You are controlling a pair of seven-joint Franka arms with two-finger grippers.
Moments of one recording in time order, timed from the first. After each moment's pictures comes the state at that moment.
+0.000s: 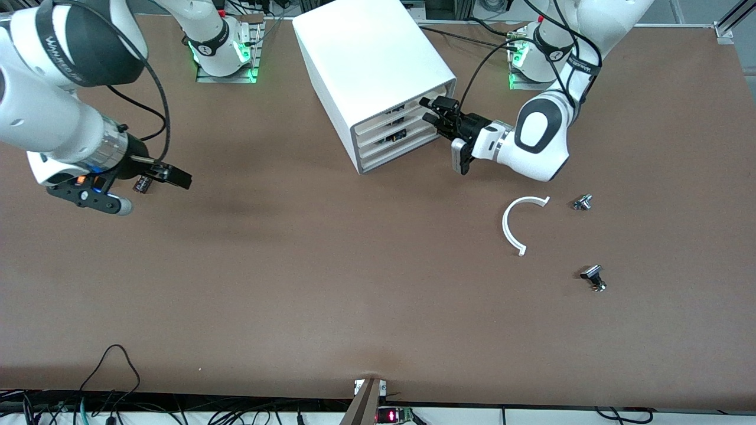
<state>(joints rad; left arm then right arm) -0.13 0.31 -0.28 -2.25 -1.23 1.71 0.93 0.14 0.21 0.08 -1.55 0.02 1.65 0.57</state>
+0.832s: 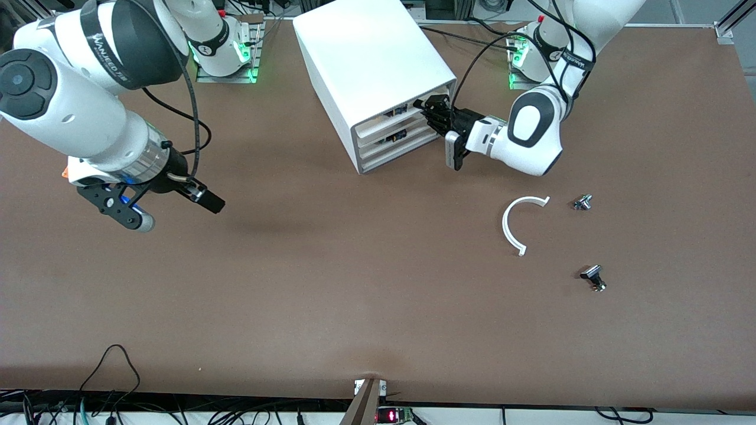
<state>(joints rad) -0.09 0.30 -0.31 -2.25 -1.24 1.73 0.99 0.24 0.35 0.08 -1.31 0.04 1.67 0.93</state>
